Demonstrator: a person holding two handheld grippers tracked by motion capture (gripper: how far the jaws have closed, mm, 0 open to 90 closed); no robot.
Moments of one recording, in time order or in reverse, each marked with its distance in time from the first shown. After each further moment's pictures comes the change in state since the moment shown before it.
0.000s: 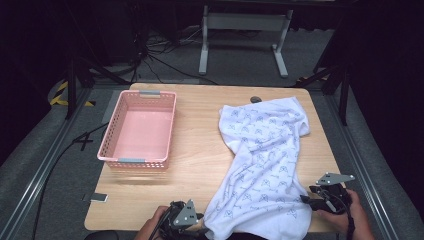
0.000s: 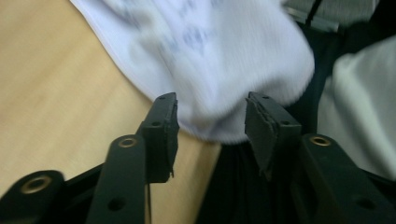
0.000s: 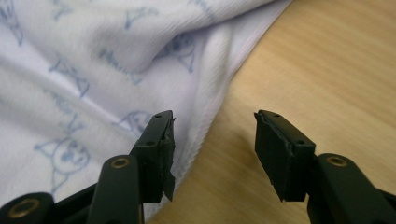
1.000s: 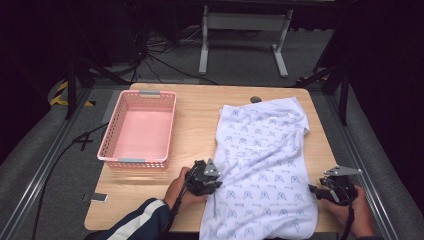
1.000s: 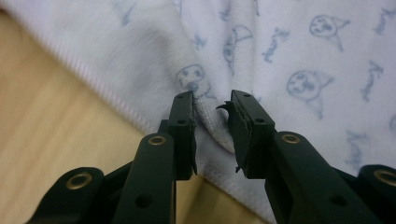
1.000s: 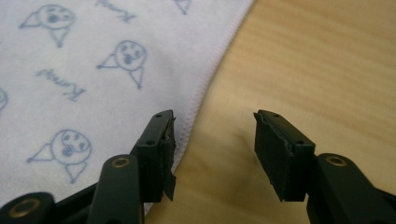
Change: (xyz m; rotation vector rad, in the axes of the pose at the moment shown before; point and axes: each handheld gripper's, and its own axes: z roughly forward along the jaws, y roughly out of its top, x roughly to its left) left arm 0.077 0.034 0.060 0.110 0.116 -0.038; right arm -0.027 -0.005 0.003 0.017 -0.135 0.146
